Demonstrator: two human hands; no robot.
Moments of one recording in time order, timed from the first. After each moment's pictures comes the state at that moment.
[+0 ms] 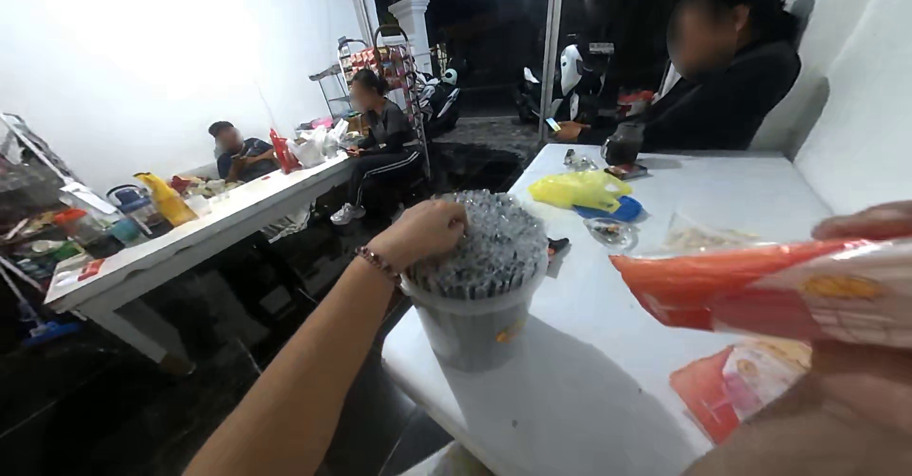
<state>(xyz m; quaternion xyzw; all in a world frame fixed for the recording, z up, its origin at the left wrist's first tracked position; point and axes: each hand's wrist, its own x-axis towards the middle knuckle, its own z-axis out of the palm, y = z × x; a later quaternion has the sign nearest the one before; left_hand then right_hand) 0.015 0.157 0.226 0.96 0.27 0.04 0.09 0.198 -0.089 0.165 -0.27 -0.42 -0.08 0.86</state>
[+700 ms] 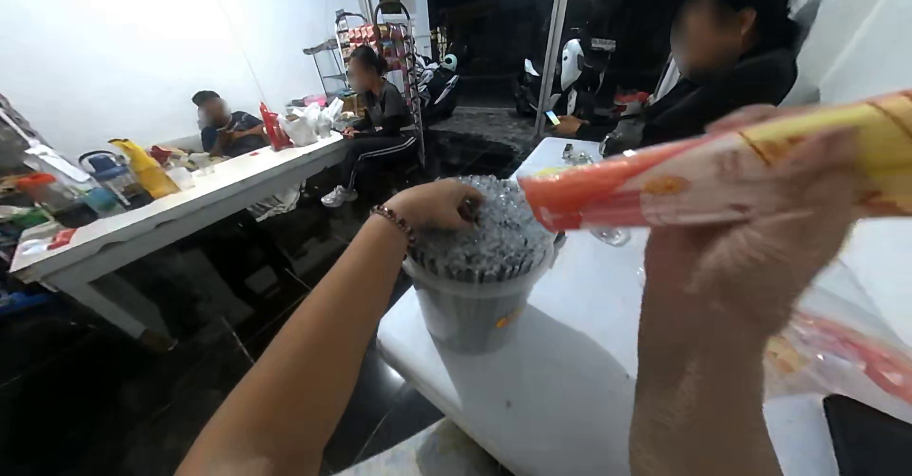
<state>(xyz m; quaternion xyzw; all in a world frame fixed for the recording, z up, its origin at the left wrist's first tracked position) 0.025 0.179 0.229 0.97 0.18 -0.01 0.18 0.163 -0.013 0.195 -0.18 -0.44 -0.05 0.88</state>
